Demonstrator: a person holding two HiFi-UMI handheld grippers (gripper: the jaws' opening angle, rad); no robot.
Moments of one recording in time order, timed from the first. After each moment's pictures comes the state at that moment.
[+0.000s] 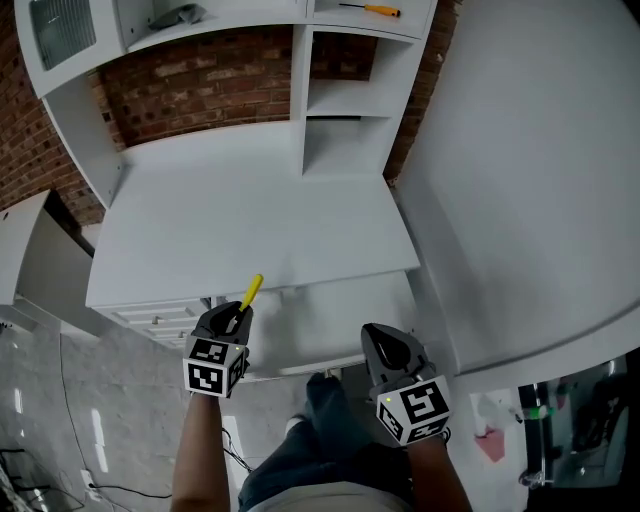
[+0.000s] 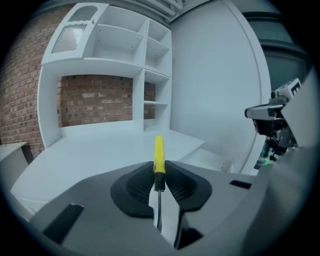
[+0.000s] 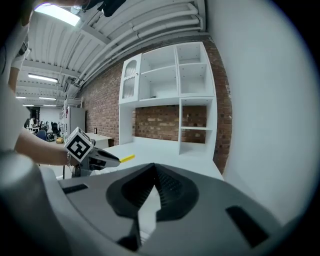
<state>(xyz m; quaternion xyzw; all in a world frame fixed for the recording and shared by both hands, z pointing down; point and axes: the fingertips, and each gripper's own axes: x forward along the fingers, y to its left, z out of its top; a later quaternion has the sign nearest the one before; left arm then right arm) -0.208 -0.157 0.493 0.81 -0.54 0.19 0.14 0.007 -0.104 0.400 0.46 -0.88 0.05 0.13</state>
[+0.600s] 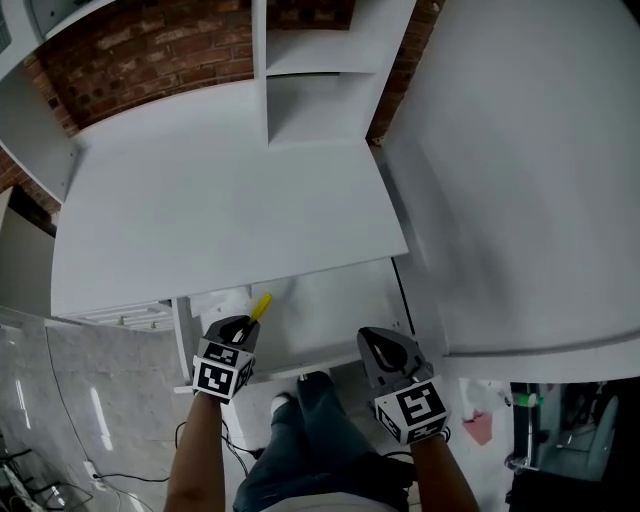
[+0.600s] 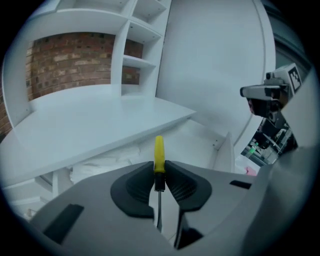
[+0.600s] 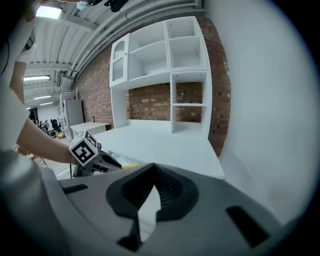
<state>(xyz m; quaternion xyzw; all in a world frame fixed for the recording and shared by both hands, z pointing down) -0.126 -0.183 0.621 0.81 -0.44 0.30 0.24 0.065 -0.155 0.475 0.45 -0.86 0.12 0.21</state>
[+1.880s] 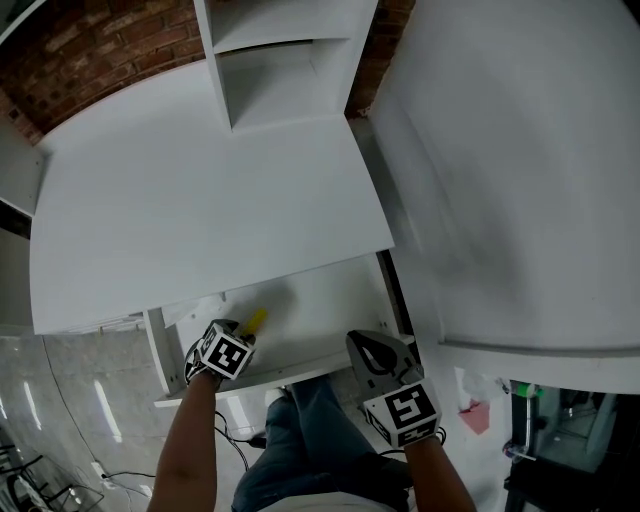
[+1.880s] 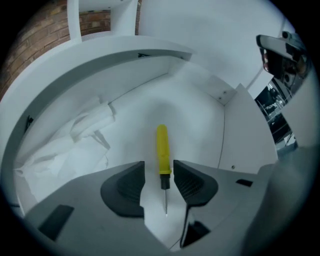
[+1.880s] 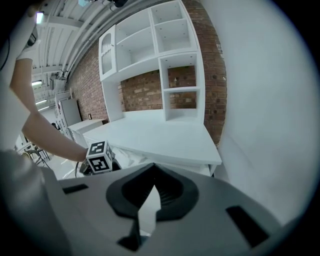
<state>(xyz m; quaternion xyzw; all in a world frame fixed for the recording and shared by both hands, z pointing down) -0.094 -0.179 0.749 0.74 -0.30 0.52 0.30 0.101 -0.182 0.527 0.44 -0.85 0.18 0.24</state>
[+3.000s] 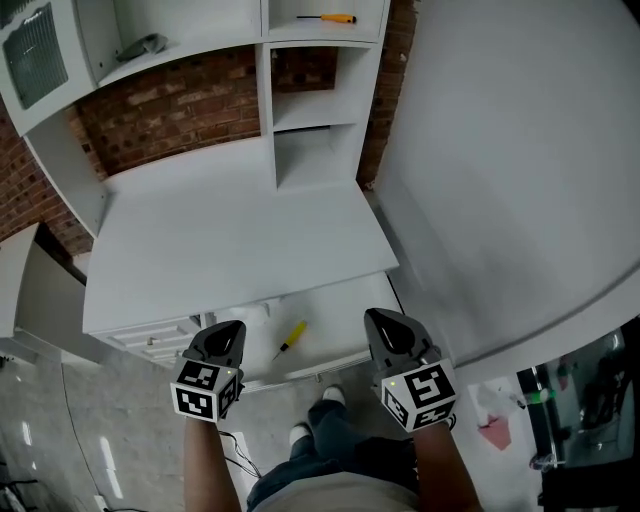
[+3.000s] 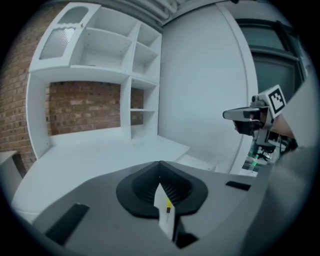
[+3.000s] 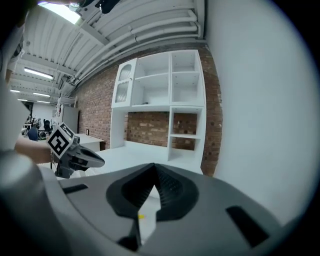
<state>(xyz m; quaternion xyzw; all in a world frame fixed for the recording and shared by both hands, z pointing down) -0.166 -0.133 0.447 0.84 -0.50 0.19 0.13 0.050 -0.118 0.363 0.50 -0.86 0.03 0.13</state>
